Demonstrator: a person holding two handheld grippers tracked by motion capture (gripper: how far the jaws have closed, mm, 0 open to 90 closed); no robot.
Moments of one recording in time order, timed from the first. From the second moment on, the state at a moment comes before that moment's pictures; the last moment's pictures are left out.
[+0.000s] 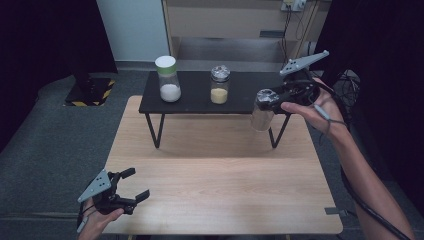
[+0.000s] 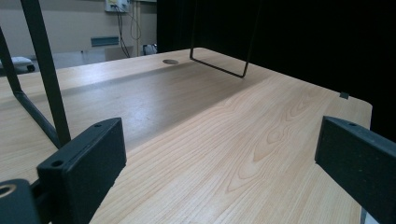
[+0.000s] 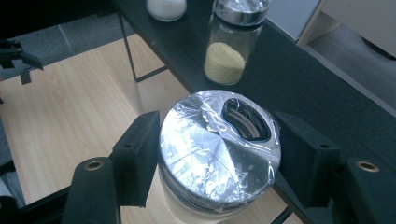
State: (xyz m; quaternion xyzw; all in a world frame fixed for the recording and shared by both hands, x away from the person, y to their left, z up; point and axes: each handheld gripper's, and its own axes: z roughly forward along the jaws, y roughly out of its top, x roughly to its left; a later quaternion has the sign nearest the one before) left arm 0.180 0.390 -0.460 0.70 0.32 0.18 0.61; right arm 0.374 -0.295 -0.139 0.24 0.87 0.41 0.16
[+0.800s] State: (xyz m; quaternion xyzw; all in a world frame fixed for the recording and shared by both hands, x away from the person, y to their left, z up) left arm 0.180 0.391 -0.461 0.70 0.32 0.18 0.61; right arm 0.405 -0.287 -0.118 0.31 0.84 0.40 0.18
